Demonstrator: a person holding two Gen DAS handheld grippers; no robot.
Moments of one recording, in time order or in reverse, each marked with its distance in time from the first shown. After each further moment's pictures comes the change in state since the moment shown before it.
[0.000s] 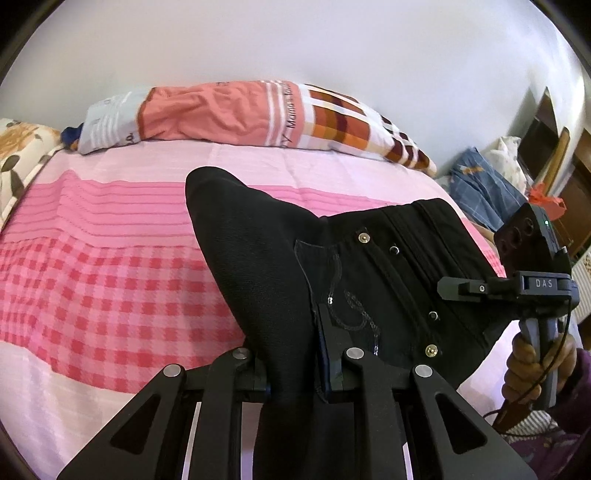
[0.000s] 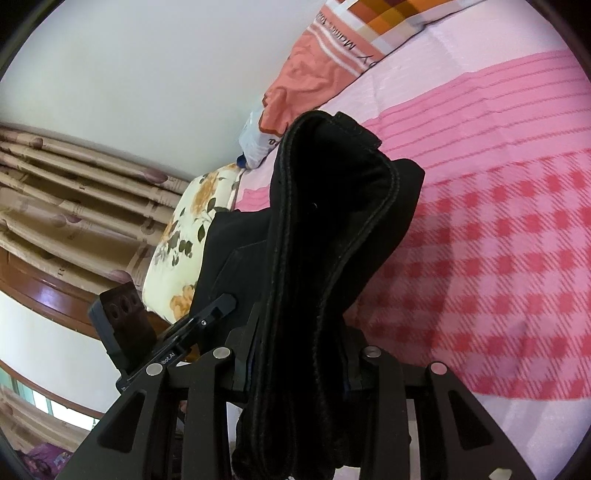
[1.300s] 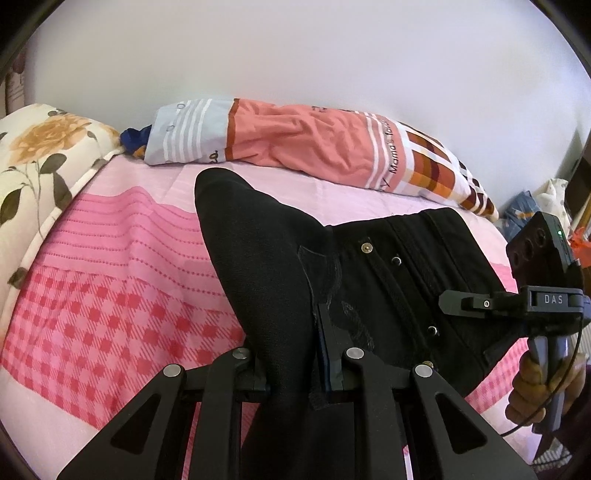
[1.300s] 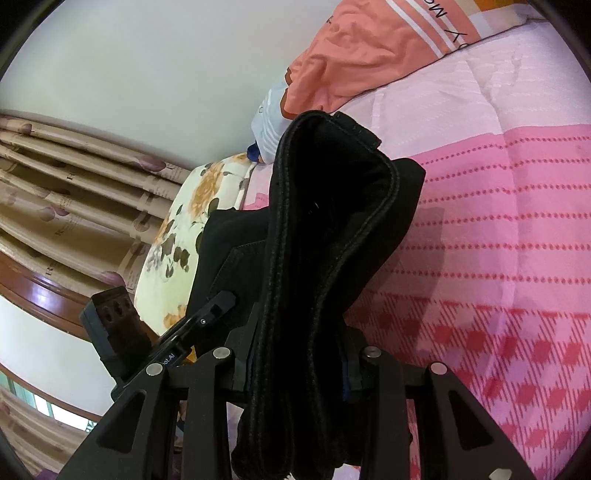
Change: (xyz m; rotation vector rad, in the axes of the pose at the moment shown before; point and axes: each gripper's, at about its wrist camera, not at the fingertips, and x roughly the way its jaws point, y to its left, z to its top) left arm 0.010 0.128 0.055 -0.097 -0.066 0.139; right arm 0.108 0.046 0.057 -0.038 0.046 0.004
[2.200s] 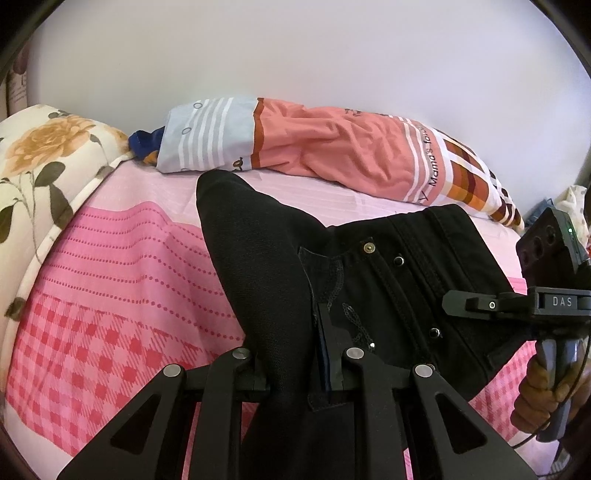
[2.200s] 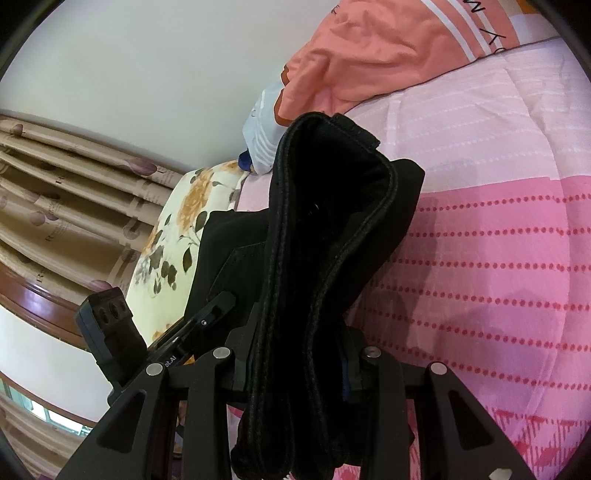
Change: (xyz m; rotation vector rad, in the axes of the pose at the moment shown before) left arm 0.044 0.036 0.028 -0.005 -0.003 0.059; right arm 0.046 -0.005 0.044 -0.008 0.005 -0.013
